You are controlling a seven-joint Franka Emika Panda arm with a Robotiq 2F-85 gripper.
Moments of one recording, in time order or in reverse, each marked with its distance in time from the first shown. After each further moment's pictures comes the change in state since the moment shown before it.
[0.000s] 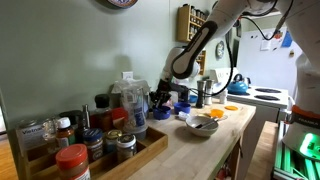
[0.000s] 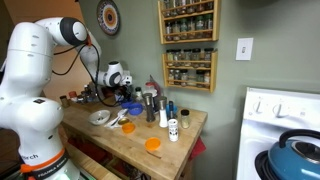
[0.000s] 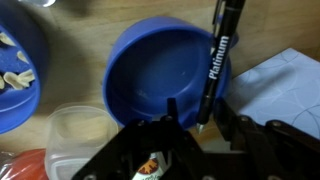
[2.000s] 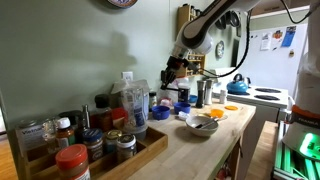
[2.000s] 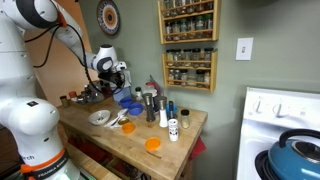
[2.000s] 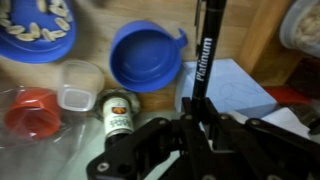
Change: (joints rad) arm -0.175 -0.375 0.187 -0.184 0.213 -0.174 -0.419
